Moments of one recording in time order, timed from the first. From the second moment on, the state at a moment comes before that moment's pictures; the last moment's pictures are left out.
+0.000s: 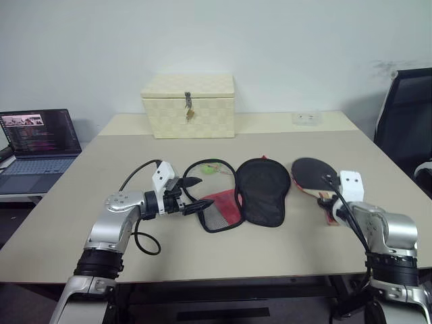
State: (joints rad) left arm -0.59 0.58 0.02 0.24 -0.34 0.28 -1.11; right arm -0.66 -0.32 -0.31 -0.11 0.28 1.22 0.07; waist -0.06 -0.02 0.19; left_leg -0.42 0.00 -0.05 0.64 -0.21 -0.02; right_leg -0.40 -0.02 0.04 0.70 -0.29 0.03
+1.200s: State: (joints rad) left arm -0.56 0.71 0.06 0.06 -0.49 0.46 -1.19; right arm -0.69 0.08 -0.19 0.06 0.22 1.03 -0.11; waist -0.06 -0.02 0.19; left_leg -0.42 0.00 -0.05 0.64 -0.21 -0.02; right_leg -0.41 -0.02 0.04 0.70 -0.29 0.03
